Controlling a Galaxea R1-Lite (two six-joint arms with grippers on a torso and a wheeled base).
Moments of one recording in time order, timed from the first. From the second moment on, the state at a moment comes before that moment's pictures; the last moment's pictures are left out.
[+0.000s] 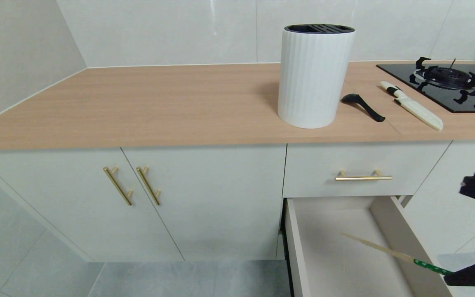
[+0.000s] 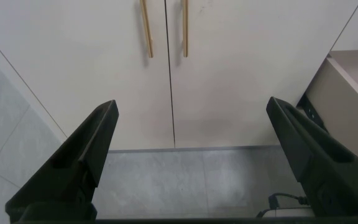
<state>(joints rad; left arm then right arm) 0.00 0.00 0.00 0.00 -0.02 0.01 0.44 1.28 -1.02 0.83 0.09 0.26</state>
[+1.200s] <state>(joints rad) 0.00 0.00 0.00 0.00 -0.02 0.01 0.37 1.49 -0.89 0.52 0.10 0.27</state>
